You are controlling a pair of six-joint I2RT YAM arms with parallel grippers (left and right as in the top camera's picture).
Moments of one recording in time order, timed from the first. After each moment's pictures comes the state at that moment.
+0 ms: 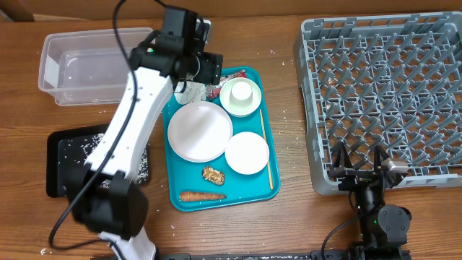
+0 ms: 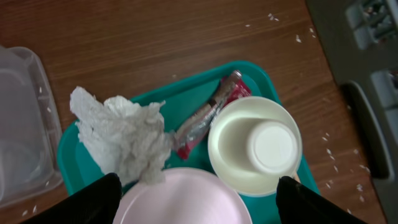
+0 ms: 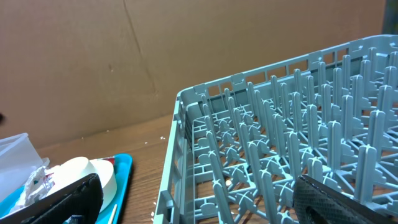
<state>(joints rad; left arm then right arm) -0.28 1.87 1.75 -0.86 0.09 -0.10 0.03 0.01 0.02 -0.03 0.01 0.28</state>
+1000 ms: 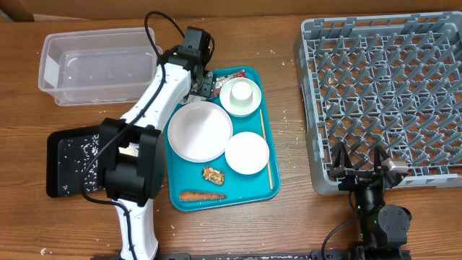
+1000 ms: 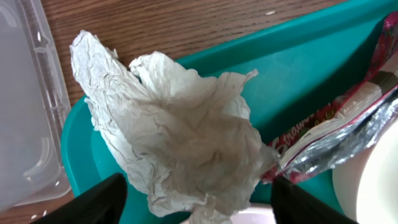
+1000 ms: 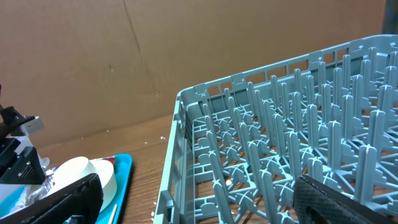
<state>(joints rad) -0.28 2.13 1.71 -0.78 -0.15 -0.07 0.03 0.01 0.02 -0.03 0.01 0.28</state>
